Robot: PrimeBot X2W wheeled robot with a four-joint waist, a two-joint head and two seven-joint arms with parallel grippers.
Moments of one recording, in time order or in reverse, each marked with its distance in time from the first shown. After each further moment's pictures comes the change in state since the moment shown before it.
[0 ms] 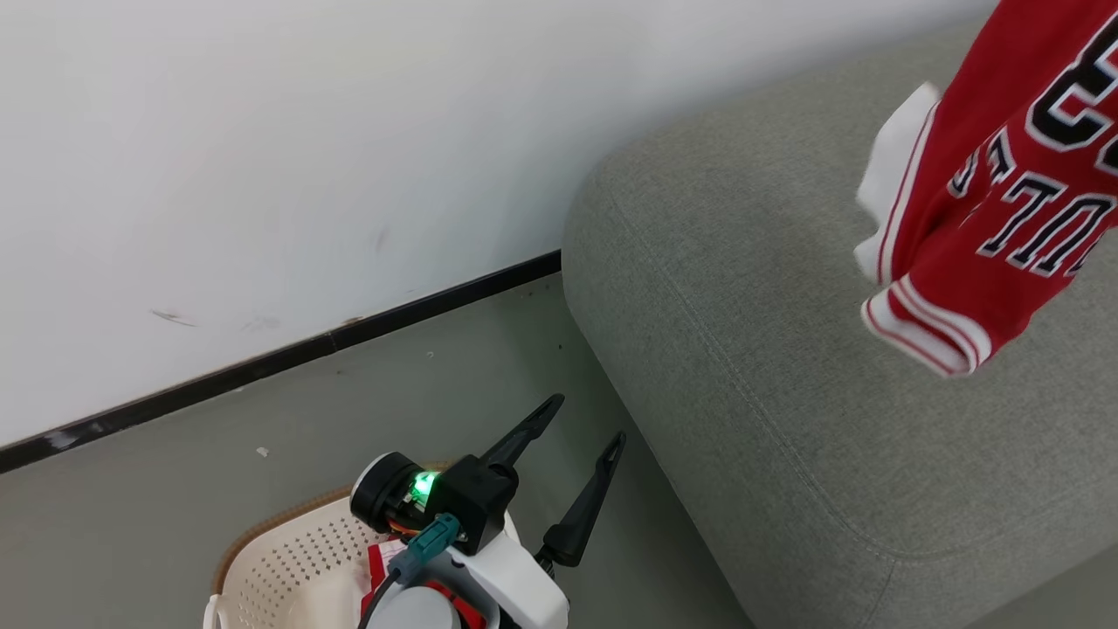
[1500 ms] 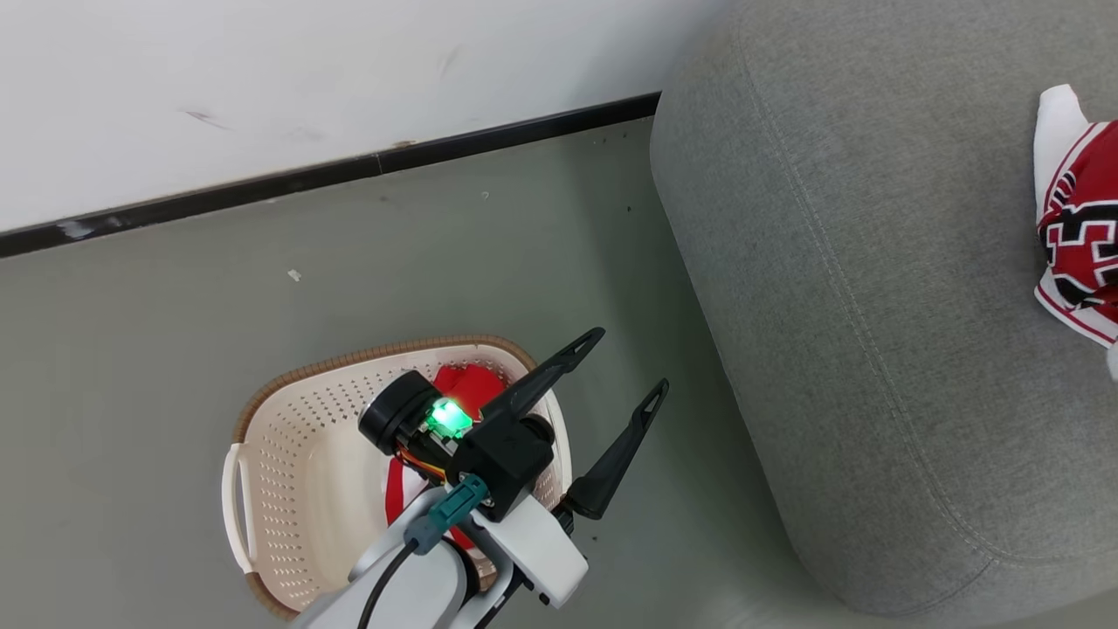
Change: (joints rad) left arm -0.109 0.055 -0.040 -0.172 0.078 -0.009 0.091; right arm 0.064 0.077 -0.179 0.539 -0.082 0.000 -0.143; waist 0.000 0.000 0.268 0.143
